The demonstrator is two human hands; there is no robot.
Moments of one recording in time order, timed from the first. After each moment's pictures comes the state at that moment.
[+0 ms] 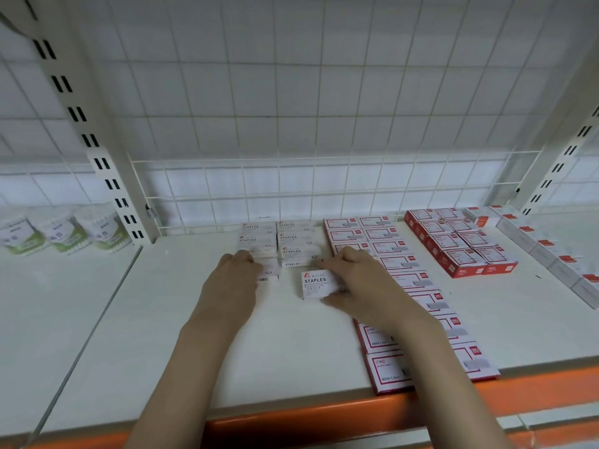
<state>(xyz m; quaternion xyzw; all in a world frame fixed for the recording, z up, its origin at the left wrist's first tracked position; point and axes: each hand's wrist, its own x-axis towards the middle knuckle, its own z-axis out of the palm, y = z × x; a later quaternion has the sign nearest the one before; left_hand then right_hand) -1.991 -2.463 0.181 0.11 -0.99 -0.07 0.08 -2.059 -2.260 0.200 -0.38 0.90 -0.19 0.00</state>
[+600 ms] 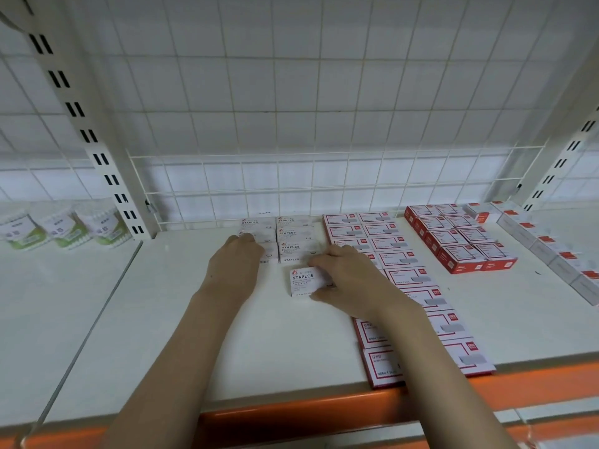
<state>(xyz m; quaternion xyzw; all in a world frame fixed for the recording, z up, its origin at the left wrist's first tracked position) -2.015 -2.464 0.191 0.12 -0.99 -0.02 0.06 -2.060 -2.274 0.205 -0.39 0.91 -0.12 0.04</state>
